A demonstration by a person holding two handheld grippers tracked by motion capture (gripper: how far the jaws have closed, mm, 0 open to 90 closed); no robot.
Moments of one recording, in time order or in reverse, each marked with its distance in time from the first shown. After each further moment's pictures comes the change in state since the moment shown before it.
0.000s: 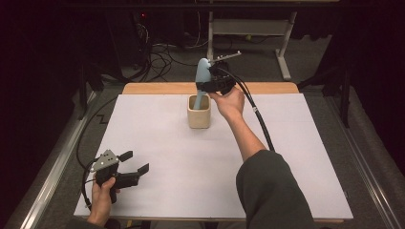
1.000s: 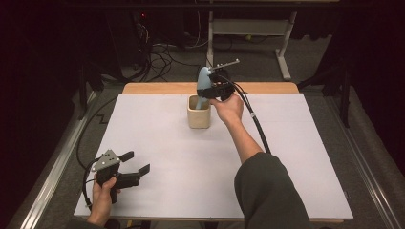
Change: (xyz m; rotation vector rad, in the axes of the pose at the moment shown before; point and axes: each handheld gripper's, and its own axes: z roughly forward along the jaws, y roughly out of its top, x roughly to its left) left arm 0.000 0.000 0.002 0.012 -0.010 0.004; right arm -0.008 -0.020 0.019 0.051 -0.001 0.037
